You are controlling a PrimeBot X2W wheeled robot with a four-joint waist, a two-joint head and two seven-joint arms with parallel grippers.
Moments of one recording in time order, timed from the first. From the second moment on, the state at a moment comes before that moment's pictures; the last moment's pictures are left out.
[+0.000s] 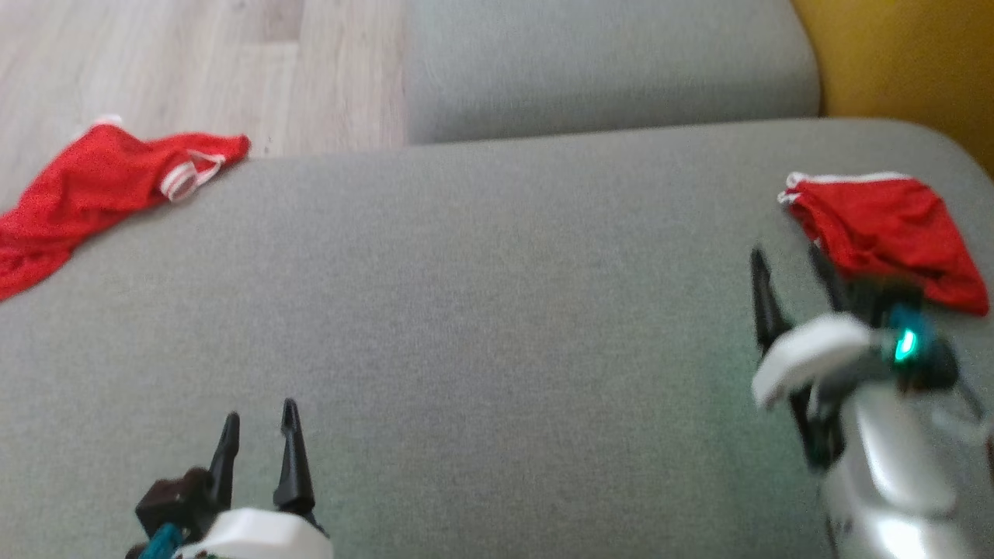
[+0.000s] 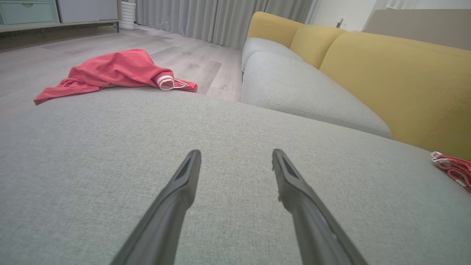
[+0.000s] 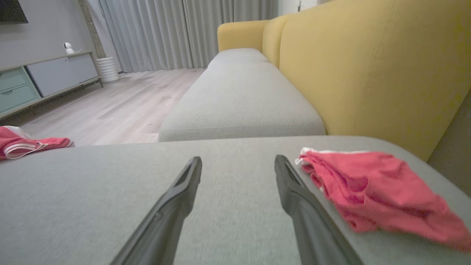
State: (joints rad) left arm -0.01 0.35 -0.52 0.16 -0.78 0.30 -0.24; right arm -0.40 -0.07 -0.02 0.67 0.06 0.12 -0.12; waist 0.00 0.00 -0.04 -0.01
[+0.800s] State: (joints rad) left arm 0.09 0.34 -0.53 0.19 -0.77 0.27 -0.25; right arm 0.10 -0.05 0.02 0.26 0.14 0.12 -0.14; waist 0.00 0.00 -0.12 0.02
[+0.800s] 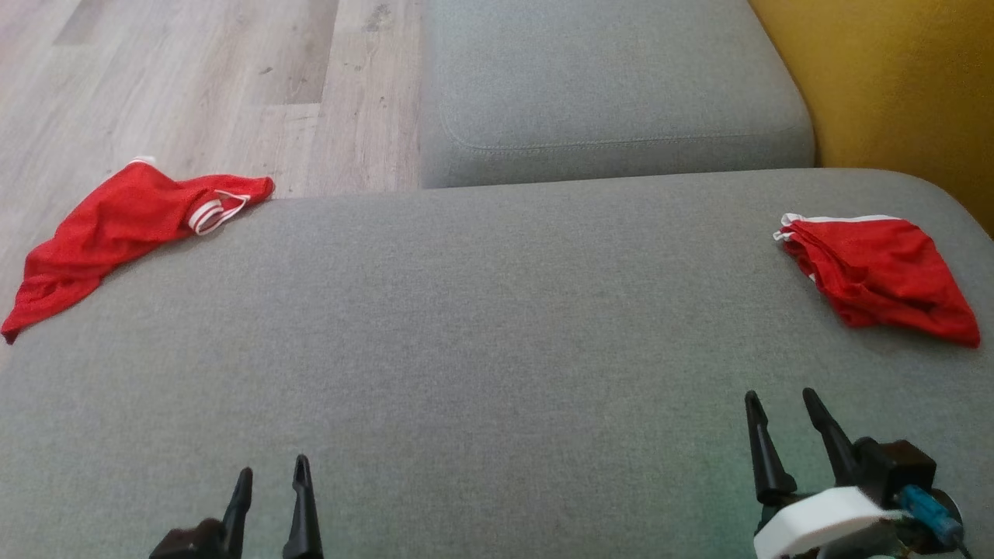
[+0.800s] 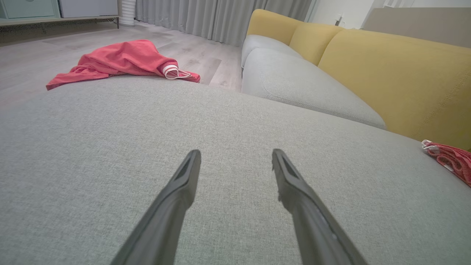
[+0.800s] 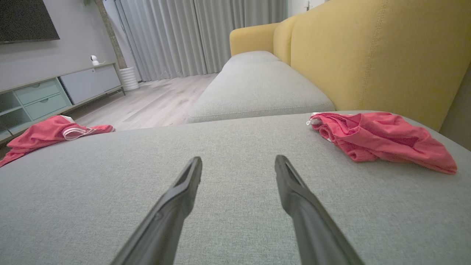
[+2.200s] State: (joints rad) left arm 0.11 0.40 -0.45 0.09 -0.76 0.32 -0.24; right arm 0.03 -0.04 0.16 0.30 0.21 0.12 -0.16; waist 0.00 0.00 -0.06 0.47
